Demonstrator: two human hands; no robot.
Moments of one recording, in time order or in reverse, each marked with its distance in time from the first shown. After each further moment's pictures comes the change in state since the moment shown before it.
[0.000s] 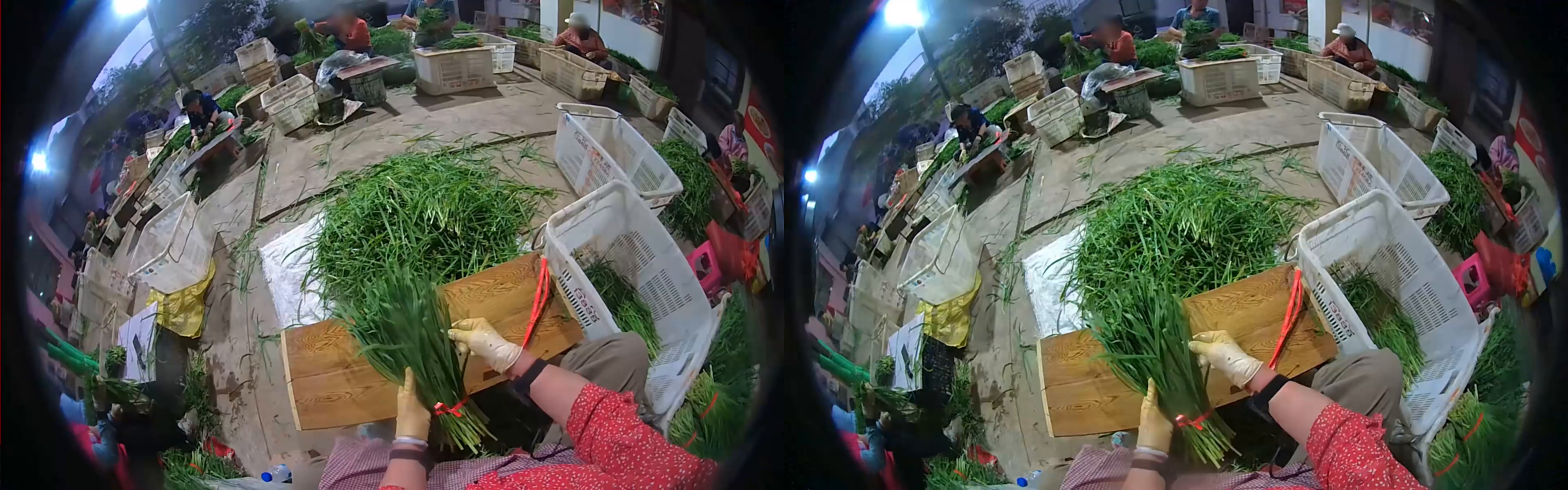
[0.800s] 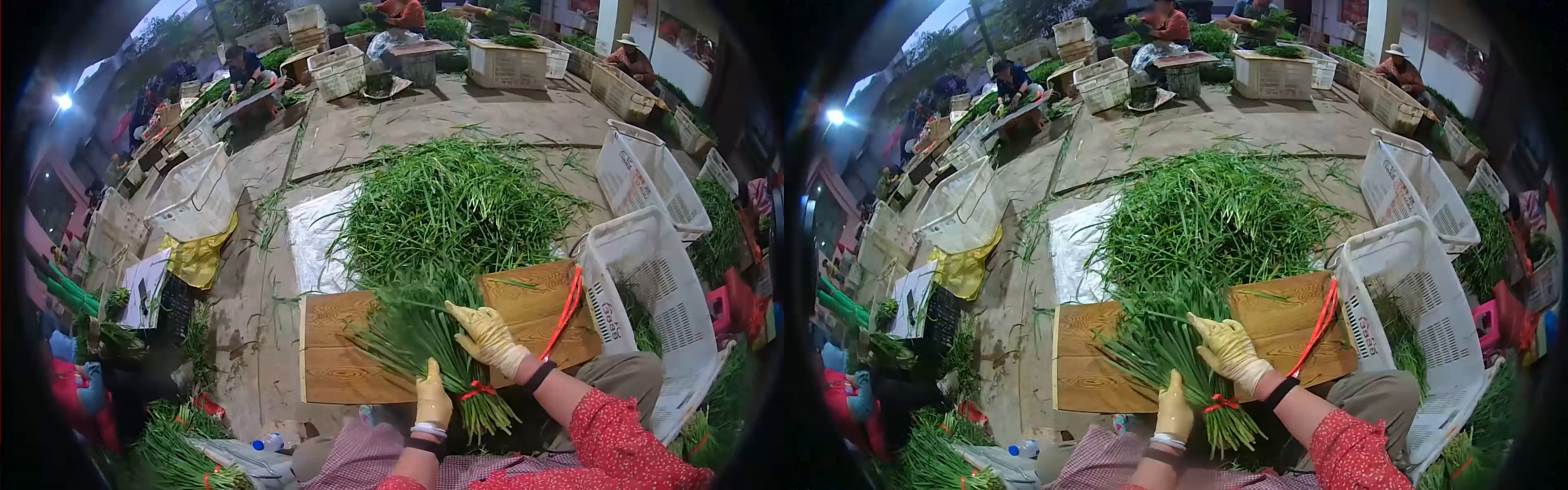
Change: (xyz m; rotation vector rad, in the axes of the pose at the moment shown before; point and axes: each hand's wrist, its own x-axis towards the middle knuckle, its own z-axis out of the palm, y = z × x) left_hand 0.002 0.007 0.003 0.117 0.178 -0.052; right_hand 0.007 -0.009 0.051 -1.470 -0.027 -0.718
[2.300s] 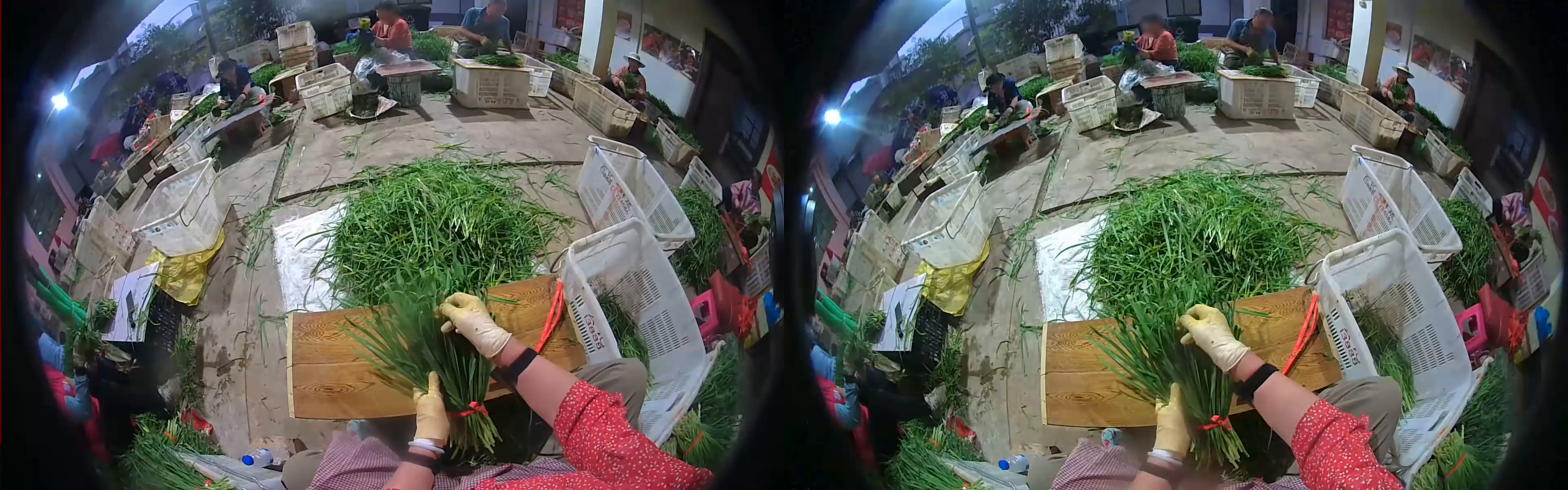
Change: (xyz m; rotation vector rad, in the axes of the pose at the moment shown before) left_hand -0.006 0.010 0.026 -0.475 0.028 -0.255; right_hand 0.055 0.004 -0.035 1.012 0.067 0.668
